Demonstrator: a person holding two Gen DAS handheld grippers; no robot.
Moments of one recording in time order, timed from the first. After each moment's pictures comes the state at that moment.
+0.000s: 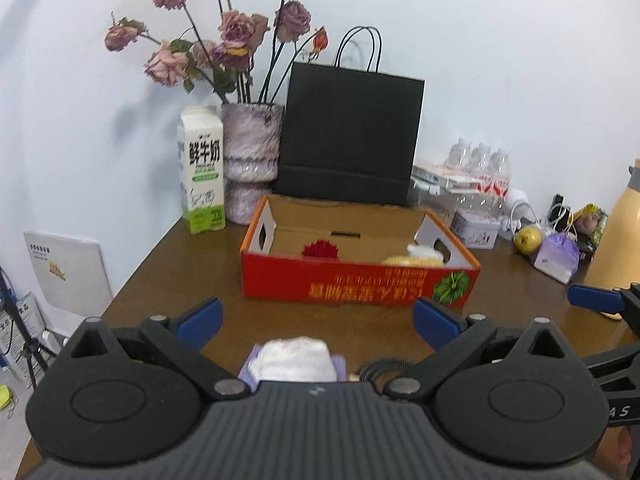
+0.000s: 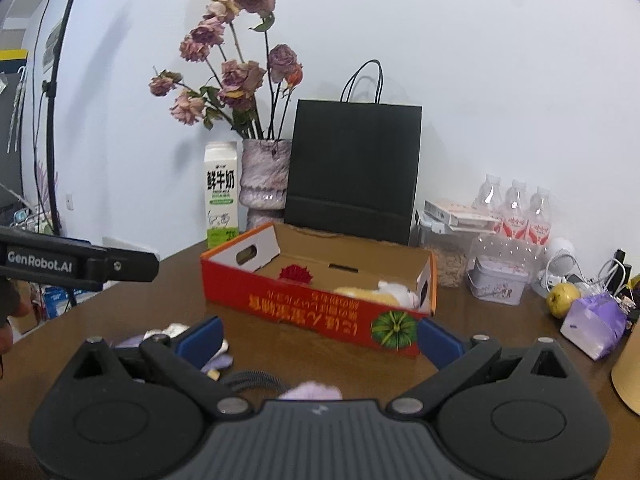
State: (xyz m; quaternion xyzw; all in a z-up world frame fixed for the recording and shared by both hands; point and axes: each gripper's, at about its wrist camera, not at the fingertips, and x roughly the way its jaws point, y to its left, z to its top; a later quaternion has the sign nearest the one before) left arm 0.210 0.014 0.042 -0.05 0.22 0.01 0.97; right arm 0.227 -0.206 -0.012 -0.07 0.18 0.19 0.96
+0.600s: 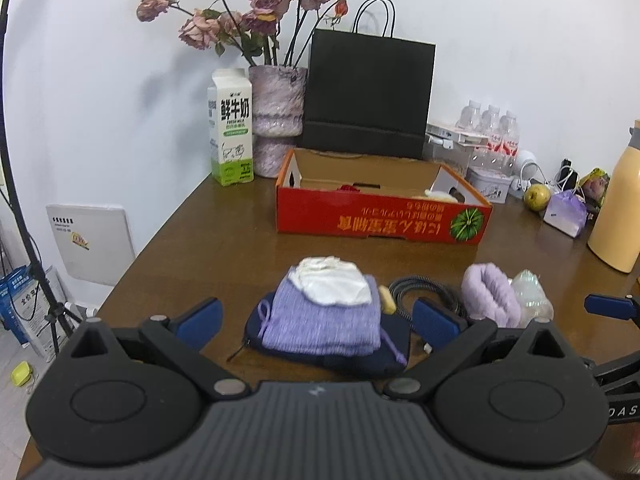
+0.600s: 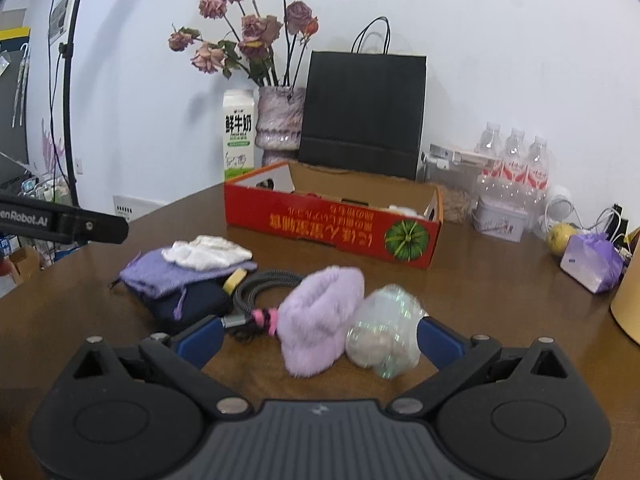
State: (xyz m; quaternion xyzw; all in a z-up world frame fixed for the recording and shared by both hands) left arm 0.147 0.029 0.009 -0.04 0.26 0.03 0.97; right arm 0.167 -0.215 -0.062 -0.08 0.24 0.19 0.95
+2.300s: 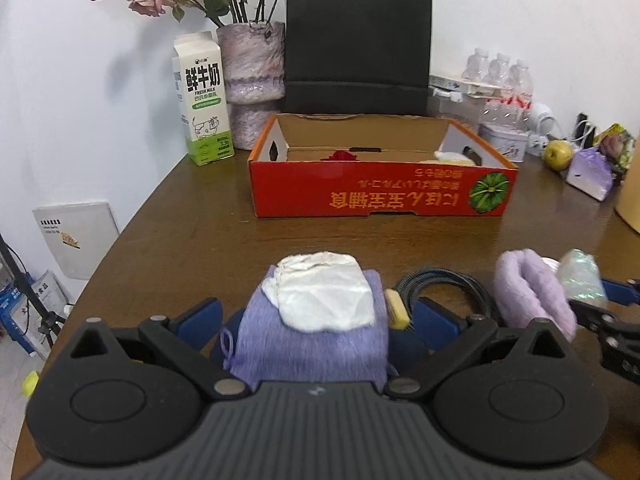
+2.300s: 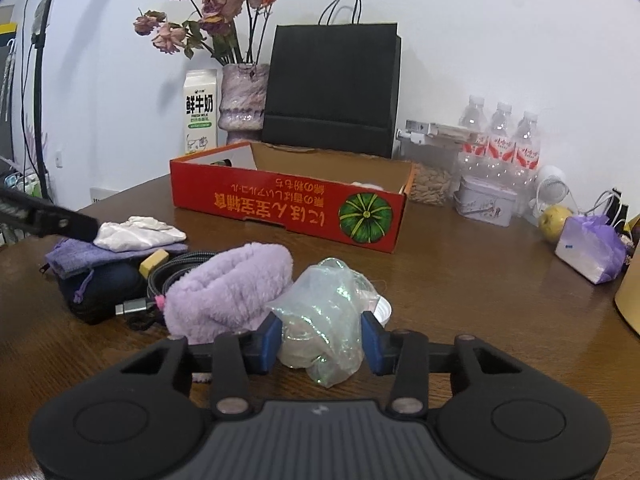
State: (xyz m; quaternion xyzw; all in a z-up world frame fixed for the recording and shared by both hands) left arm 0.241 0.011 -0.015 0.01 0.31 0.03 0.95; right arm 0.232 -0.249 -0.099 -0.08 0.24 0.18 0.95
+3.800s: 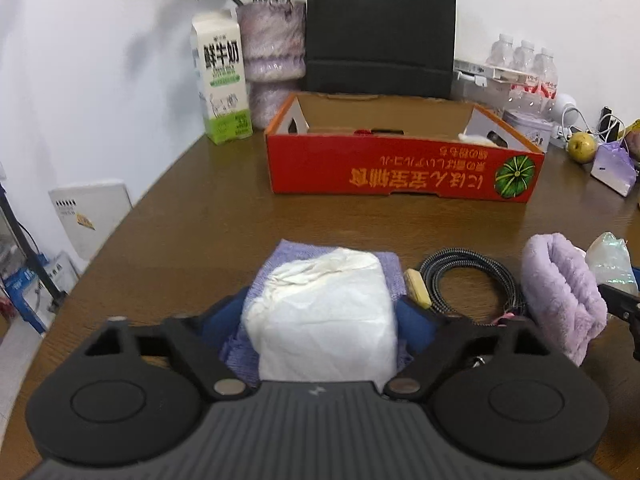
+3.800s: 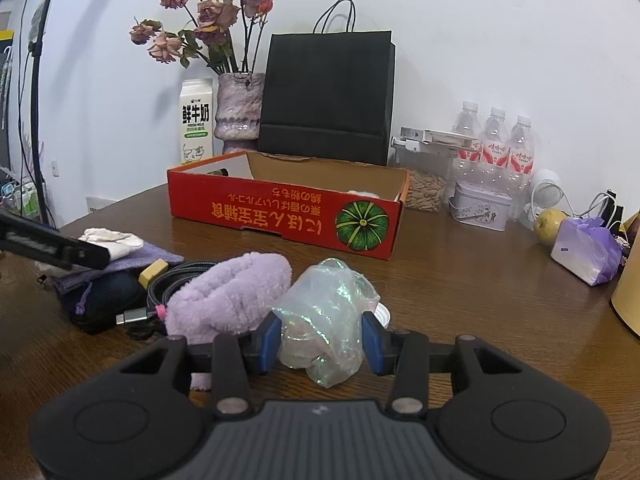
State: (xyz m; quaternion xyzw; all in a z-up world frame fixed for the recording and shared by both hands) left arm 0.242 0.012 -0.034 -0.01 0.33 0.06 0.94; right arm 0.231 -0.249 -0.098 -0.07 0.23 0.17 0.96
